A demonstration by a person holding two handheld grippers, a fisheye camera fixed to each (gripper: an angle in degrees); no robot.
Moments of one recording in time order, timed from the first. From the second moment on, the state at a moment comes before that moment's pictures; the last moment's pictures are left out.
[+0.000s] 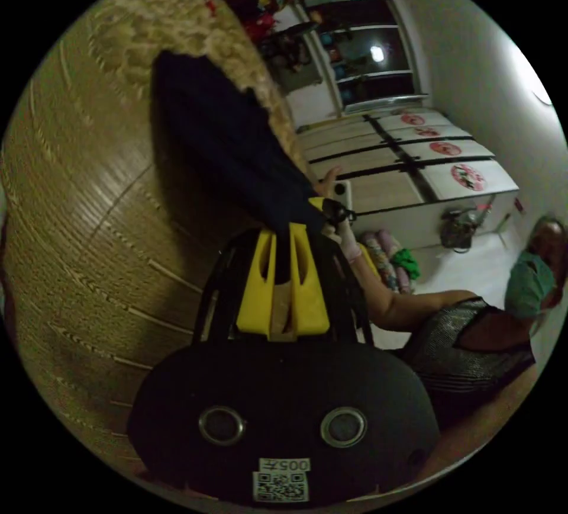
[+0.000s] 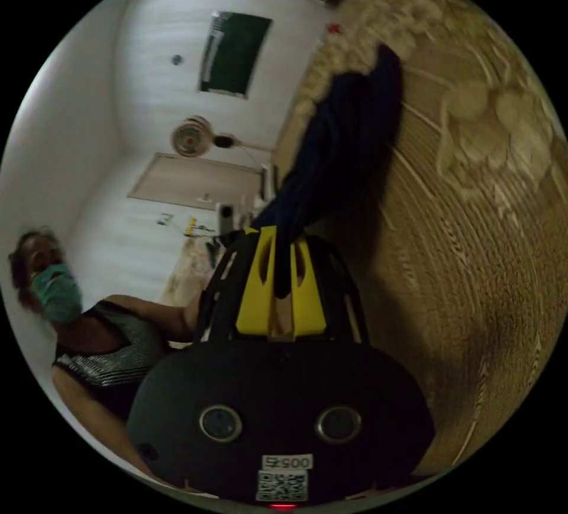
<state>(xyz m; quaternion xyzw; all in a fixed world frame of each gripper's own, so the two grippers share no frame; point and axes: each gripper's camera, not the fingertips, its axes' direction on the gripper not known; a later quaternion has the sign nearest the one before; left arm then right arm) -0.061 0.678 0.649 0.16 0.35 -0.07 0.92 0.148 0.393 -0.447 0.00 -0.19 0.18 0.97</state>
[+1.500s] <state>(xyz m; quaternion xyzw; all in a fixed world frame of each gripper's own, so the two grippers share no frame) -0.417 1.094 0.434 0.21 0.22 -0.32 0.90 -0.161 0.173 0.096 -0.25 -0.16 0.09 0.95</state>
